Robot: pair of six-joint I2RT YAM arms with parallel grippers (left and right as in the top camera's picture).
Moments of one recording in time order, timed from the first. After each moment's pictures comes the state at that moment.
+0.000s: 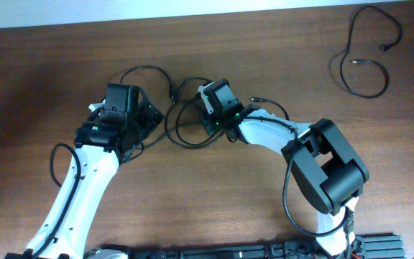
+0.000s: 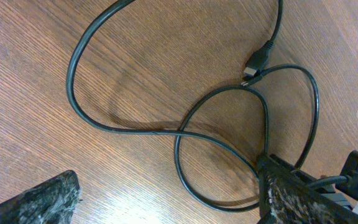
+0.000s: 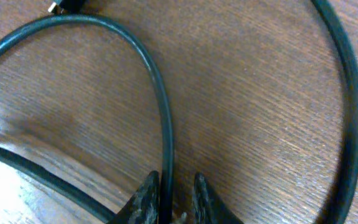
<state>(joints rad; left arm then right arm) -0.21 1.39 1.06 -0.77 -0.05 -0.96 0.57 2.03 1.19 -0.13 -0.03 0.09</state>
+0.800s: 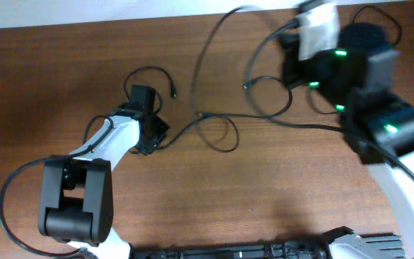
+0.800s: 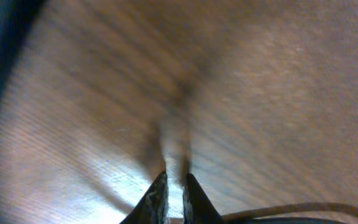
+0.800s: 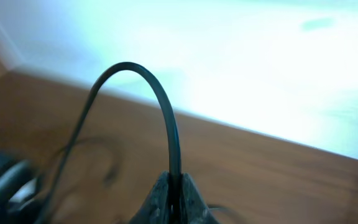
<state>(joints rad) -0.20 1.83 1.03 -0.57 0.07 -0.99 0.26 1.23 1.49 -0.59 -0.05 0.00</state>
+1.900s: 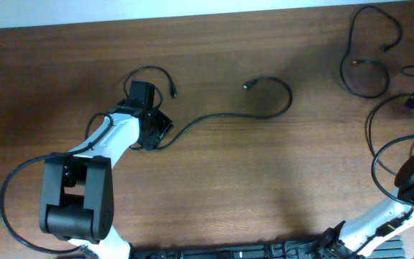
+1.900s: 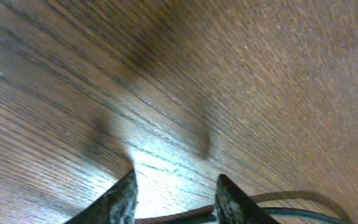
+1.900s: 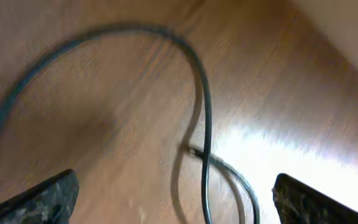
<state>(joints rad) -0.20 1.84 1.06 -0.53 0.15 -0.99 -0.67 1.98 1.50 -0.71 0.38 0.16</state>
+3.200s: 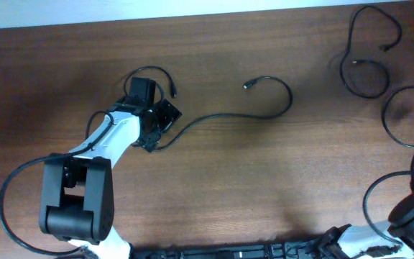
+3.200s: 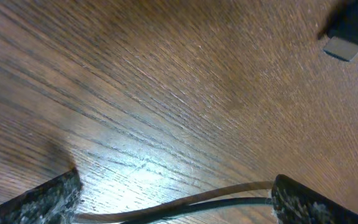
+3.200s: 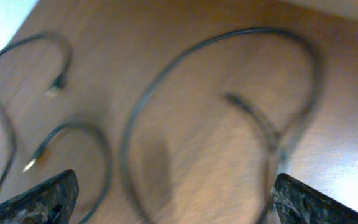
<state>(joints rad) -0.20 1.84 1.08 -0.52 0.17 -0.99 -0.84 1.69 1.21 -0.34 -0.12 0.30</state>
